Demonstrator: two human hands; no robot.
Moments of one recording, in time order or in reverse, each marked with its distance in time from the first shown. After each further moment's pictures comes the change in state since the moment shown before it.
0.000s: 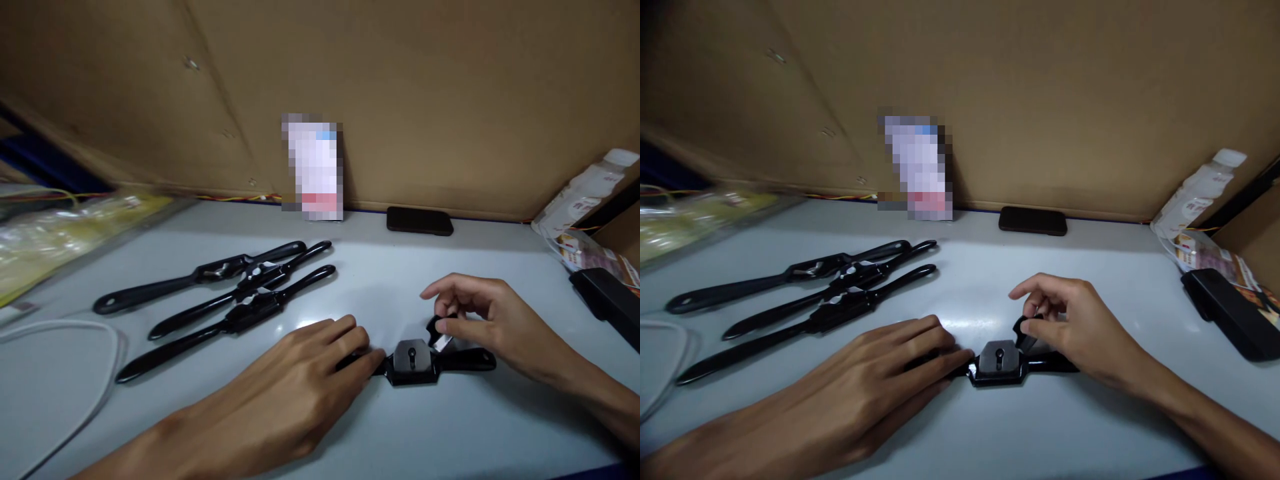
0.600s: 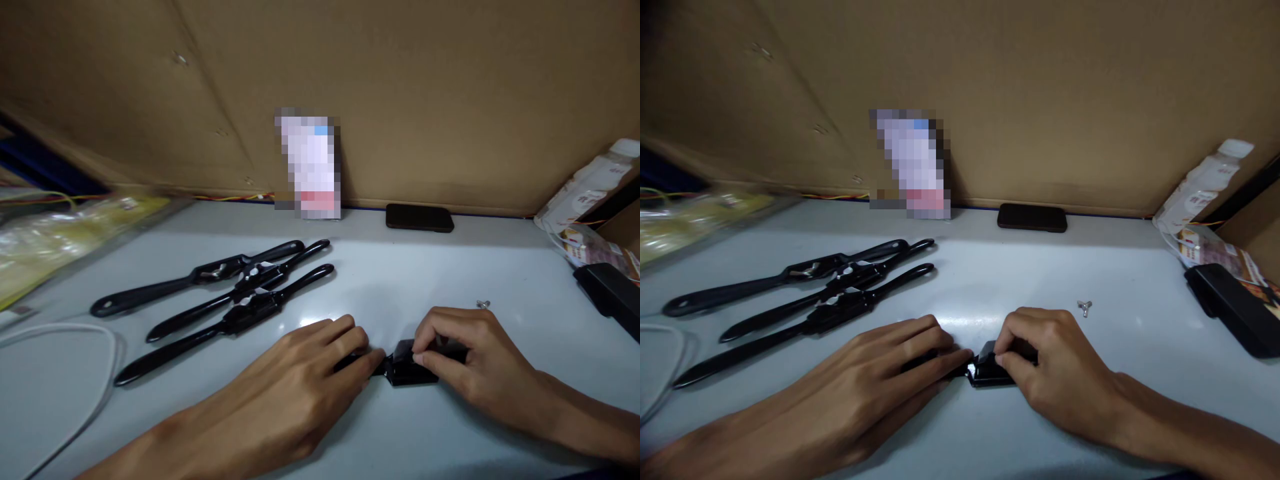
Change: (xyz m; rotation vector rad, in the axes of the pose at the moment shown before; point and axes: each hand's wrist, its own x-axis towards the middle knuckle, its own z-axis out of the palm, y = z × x) left_hand 0.000 0.000 -0.001 0.002 -0.010 0.002; right_hand -0.015 0.003 0.036 -0.098 0.020 -0.150
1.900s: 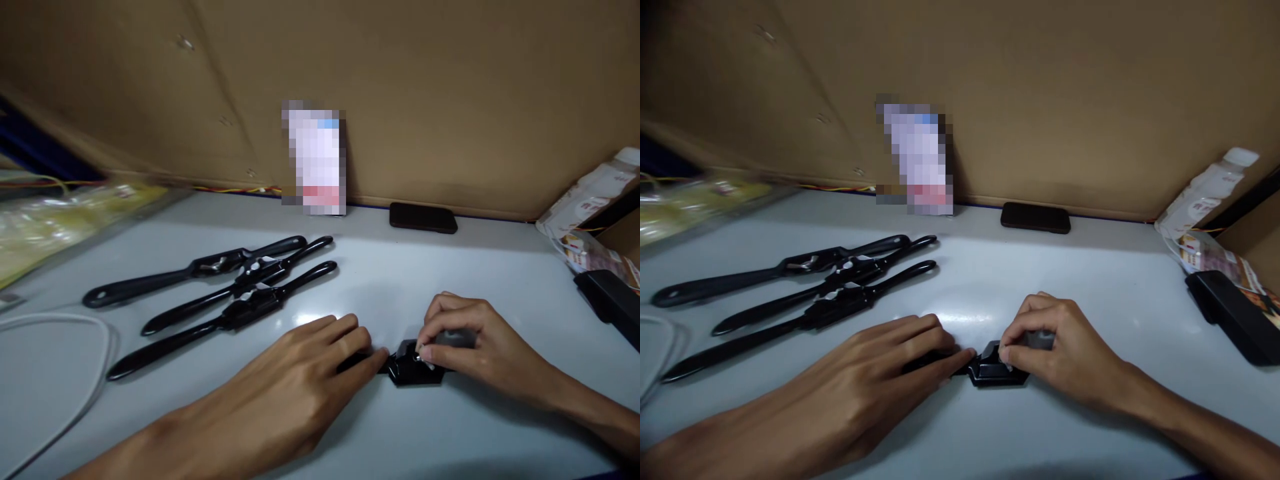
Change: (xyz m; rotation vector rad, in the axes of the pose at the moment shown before) left_hand 0.001 0.000 0.000 0.012 -0.012 0.014; right_hand 0.010 0.013 -0.012 0.106 -0.119 0.033
